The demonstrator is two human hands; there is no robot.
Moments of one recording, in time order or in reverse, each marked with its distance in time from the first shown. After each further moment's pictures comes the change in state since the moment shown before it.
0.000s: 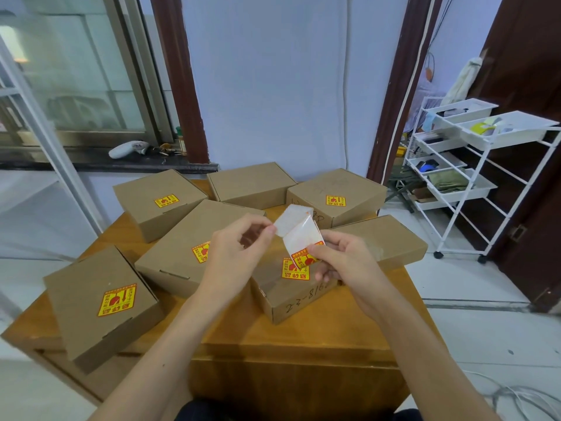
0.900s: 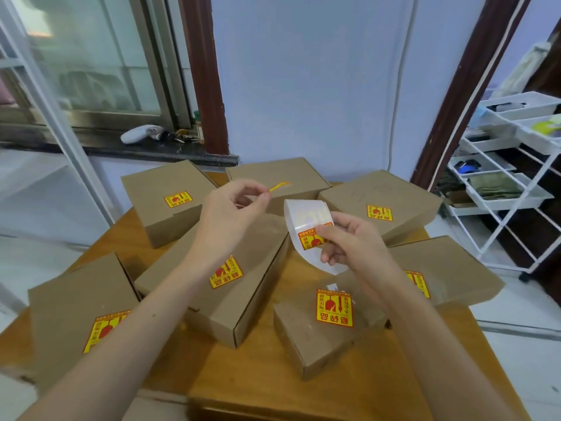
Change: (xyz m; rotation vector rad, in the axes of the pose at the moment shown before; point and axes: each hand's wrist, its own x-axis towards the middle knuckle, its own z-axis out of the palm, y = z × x) left_hand 0.103 -0.069 -0.022 -0.042 0.087 -0.102; right_hand 0.111 0.000 0.027 0.031 -0.008 -0.002
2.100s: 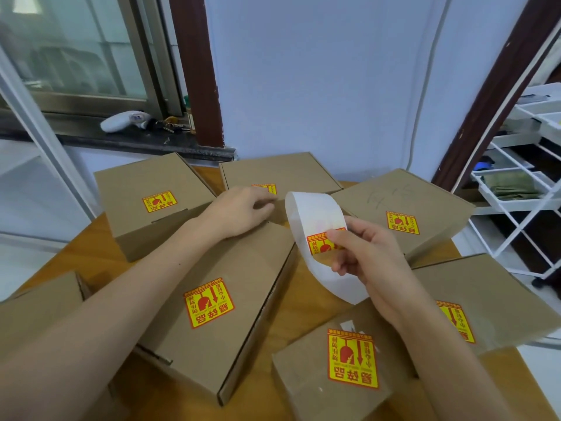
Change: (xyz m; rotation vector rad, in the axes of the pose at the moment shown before) left_hand 0.104 -0.104 0.037 0.669 -0.529 0.117; right_hand 0.044 0.020 -0.007 0.032 0.031 0.020
